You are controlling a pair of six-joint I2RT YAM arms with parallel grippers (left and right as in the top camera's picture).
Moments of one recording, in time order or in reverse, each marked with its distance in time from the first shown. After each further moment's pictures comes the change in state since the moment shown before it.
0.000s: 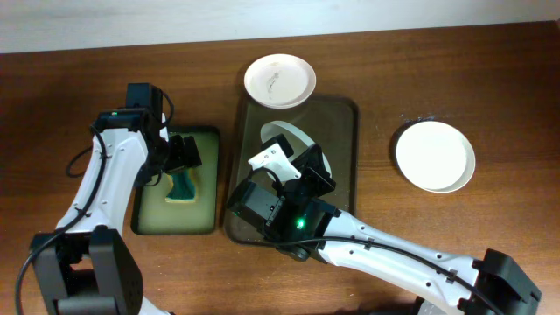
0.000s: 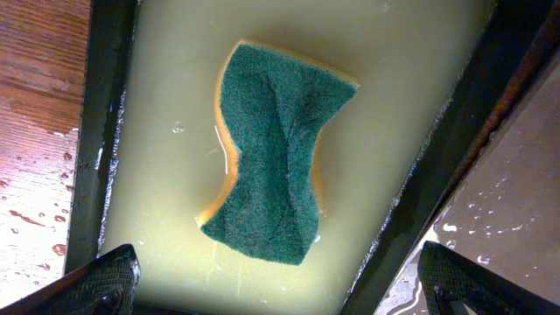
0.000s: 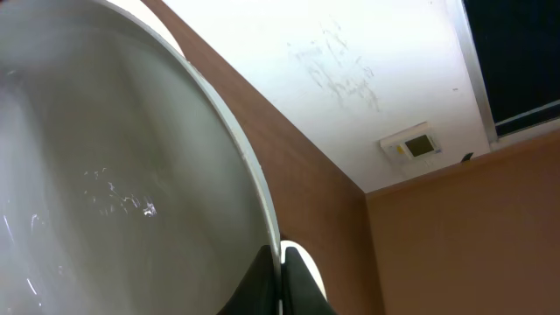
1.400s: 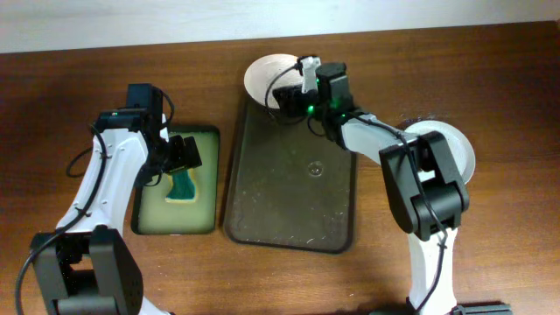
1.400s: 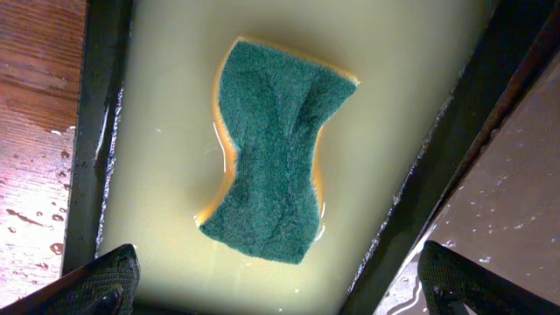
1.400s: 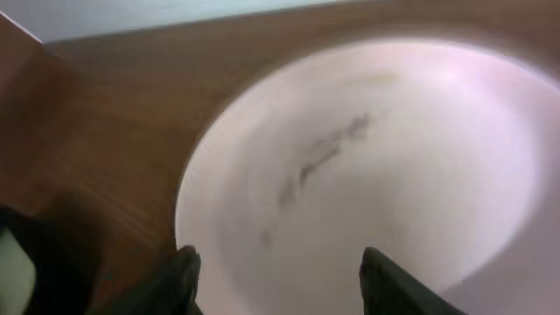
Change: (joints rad) left arm 0.000 0.000 -0.004 0.000 0.003 0.000; right arm -0.701 0.644 0.230 0.917 -1.590 0.193
